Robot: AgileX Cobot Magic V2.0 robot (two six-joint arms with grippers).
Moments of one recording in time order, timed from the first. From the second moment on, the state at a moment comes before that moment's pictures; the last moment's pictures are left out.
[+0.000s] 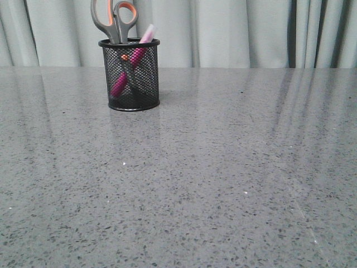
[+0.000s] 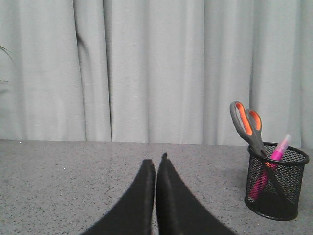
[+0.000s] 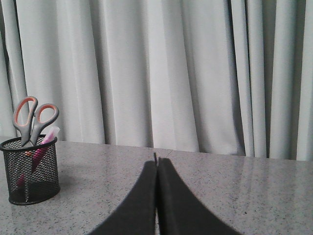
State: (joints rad) left arm -0.03 0.07 -0.19 -1.38 0.09 1.31; right arm 0.34 0.39 0.00 0.27 -0.57 -0.27
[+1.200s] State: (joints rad) left arm -0.09 0.00 0.00 -0.08 0.06 0.05; right arm 0.34 0.39 0.00 0.27 -0.57 -0.27
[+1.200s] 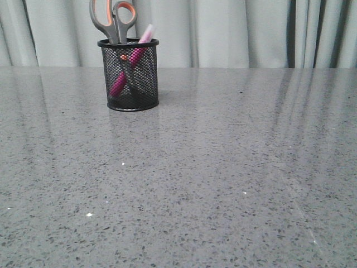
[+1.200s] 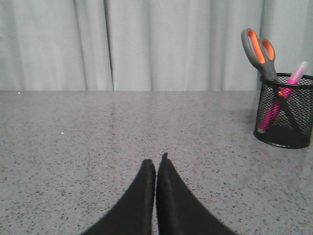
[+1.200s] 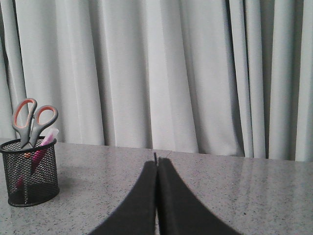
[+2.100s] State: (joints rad) left arm -0.10 0.00 0.00 -0.07 0.07 0.05; right arm 0.34 0.39 0.00 0.27 -0.57 -0.27
